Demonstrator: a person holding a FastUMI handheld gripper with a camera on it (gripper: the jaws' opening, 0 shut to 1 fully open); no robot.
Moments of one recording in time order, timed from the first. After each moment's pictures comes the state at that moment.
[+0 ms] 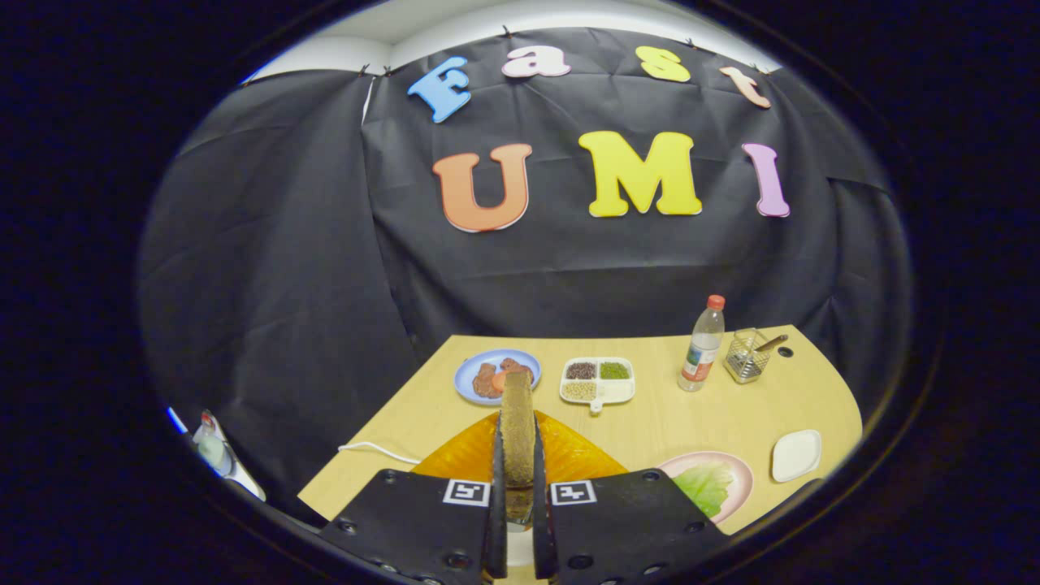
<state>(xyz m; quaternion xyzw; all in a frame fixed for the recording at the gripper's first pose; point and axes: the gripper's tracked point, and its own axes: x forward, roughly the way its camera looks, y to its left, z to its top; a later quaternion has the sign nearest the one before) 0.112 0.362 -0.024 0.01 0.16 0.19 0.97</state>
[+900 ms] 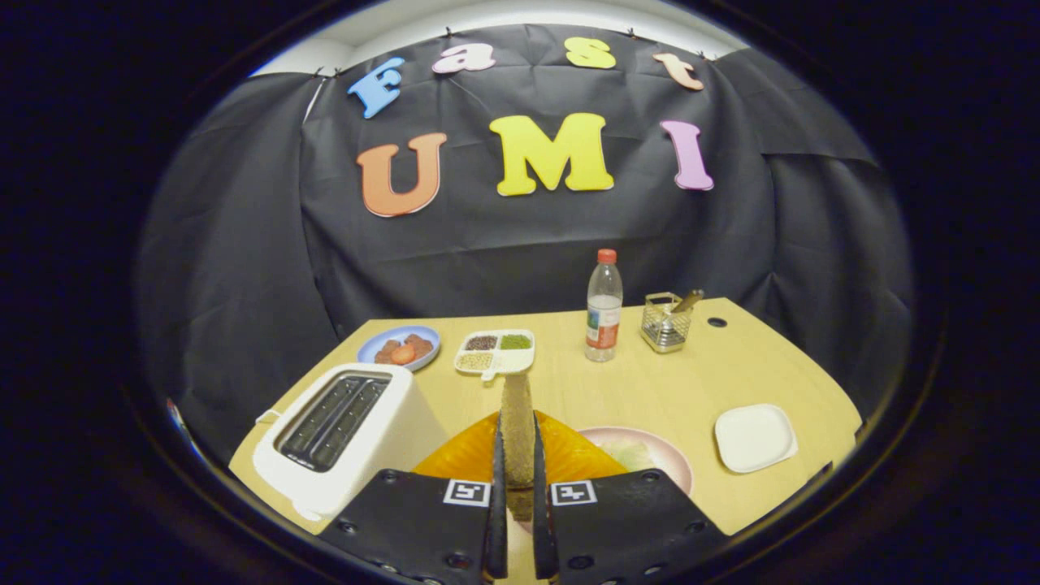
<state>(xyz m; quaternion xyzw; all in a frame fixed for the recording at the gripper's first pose) 0.148 0.224 -0.144 0.01 0.17 0.09 0.98</state>
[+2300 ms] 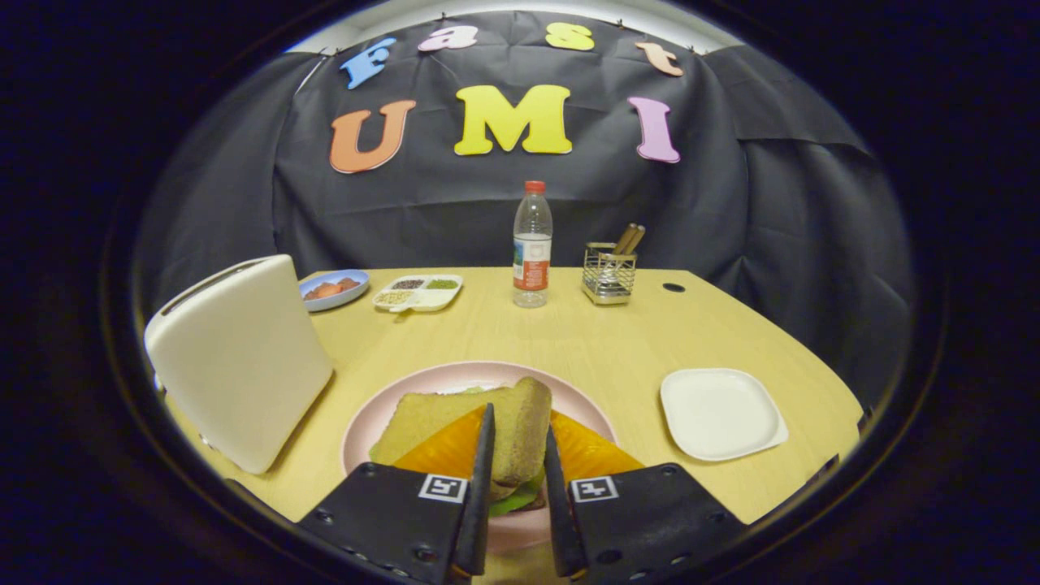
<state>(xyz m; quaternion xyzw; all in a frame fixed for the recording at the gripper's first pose) 0.171 0.113 -0.244 -0.04 0.18 0.04 0.98</state>
